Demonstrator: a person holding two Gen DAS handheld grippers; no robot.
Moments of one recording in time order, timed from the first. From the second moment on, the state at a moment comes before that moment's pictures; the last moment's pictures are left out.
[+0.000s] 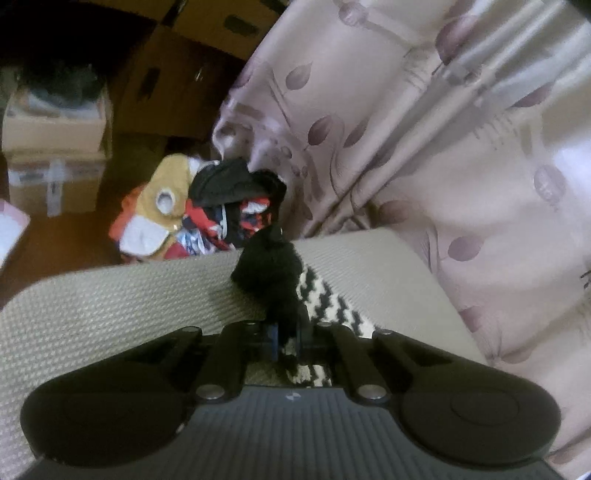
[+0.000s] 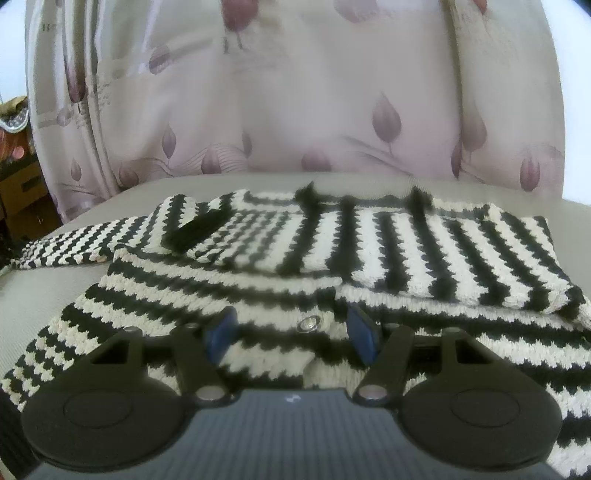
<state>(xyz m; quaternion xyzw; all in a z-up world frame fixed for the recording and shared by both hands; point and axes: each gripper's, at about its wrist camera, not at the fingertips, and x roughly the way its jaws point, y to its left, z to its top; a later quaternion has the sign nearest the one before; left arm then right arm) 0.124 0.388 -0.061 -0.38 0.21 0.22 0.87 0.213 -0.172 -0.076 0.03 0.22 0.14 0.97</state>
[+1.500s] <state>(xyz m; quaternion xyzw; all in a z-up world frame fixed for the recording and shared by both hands) 0.253 -0.205 -0.049 -0.16 0.31 -0.27 0.90 0.167 -0.373 -0.066 0.27 0.13 0.05 0.95</state>
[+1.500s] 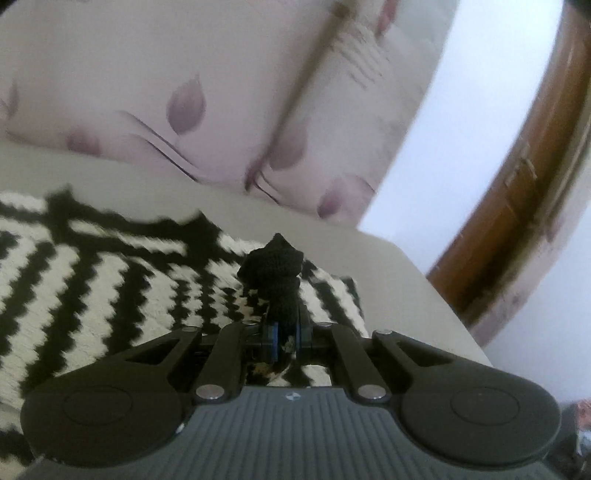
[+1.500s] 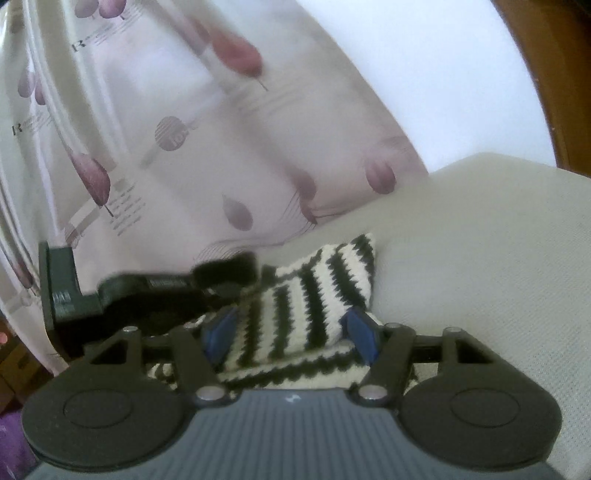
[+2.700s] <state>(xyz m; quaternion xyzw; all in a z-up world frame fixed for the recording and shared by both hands) 0.202 -0.017 -0.061 -0.16 0.17 -0.04 0.97 0.286 -0.382 -0.028 0.18 0.18 0.06 0.97</state>
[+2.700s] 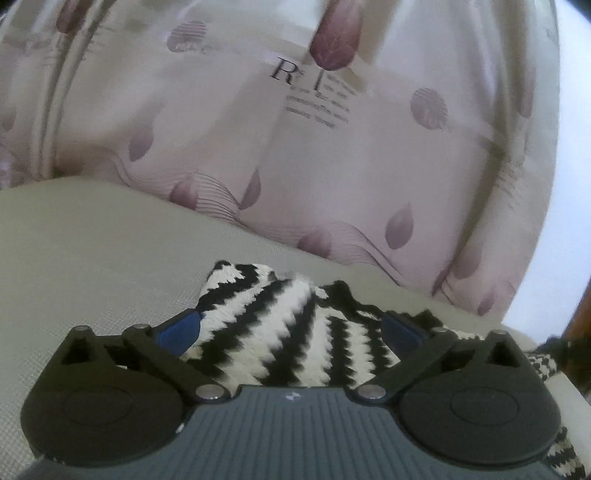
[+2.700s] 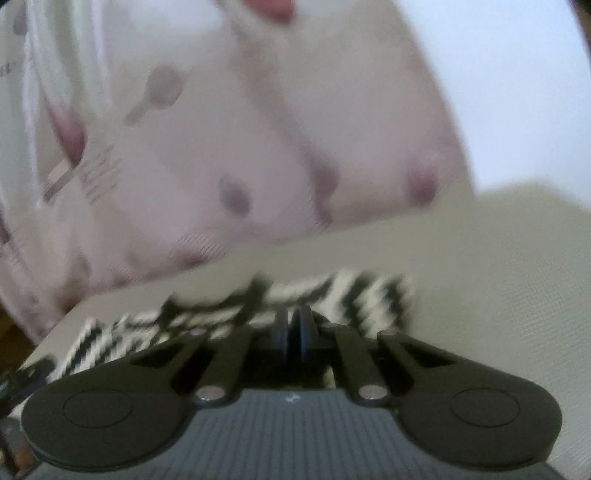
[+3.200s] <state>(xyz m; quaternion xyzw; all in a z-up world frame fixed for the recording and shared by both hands) 0.214 -0.005 -0.076 -0.20 0.22 -0.02 0.95 0.306 -0.405 -0.072 0.25 0.24 0.08 0.93</state>
